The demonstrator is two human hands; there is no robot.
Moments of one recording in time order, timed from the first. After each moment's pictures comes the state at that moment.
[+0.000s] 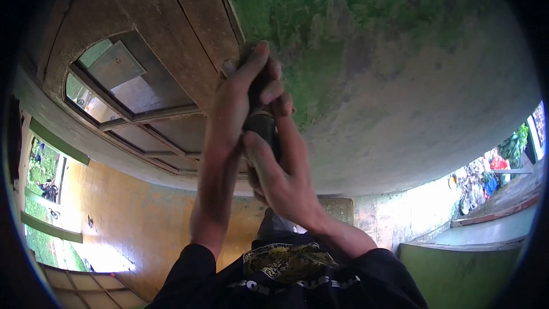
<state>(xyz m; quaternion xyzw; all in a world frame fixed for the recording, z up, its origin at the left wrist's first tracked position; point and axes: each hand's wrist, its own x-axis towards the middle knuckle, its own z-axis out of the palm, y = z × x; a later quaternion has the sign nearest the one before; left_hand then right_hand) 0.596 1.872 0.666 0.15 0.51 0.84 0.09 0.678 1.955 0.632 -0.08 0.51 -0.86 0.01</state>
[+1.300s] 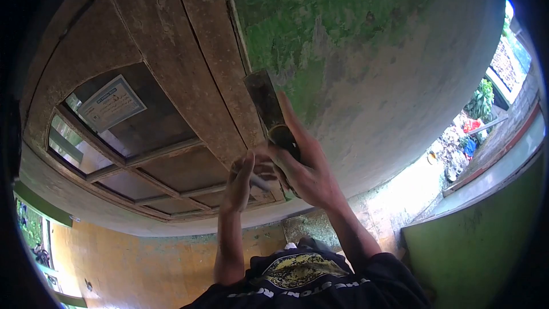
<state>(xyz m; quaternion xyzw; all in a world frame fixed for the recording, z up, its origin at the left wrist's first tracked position) 0.615 1.797 0.540 0.20 0.59 0.75 0.19 0.683 1.945 0.637 -0.09 0.69 -0.71 -0.12</state>
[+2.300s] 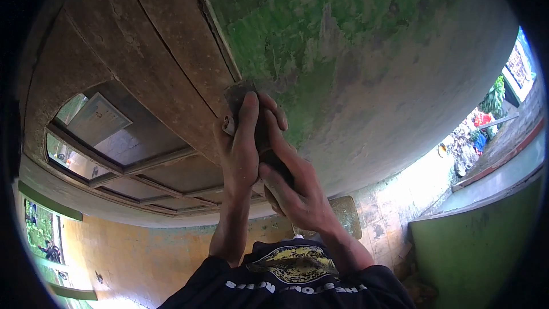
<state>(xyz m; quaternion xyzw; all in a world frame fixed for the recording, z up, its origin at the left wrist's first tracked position) 0.583 1.859 0.637 0.24 0.53 0.82 -0.01 0.669 1.944 0.622 -0.11 0.63 -0.77 -0.06</state>
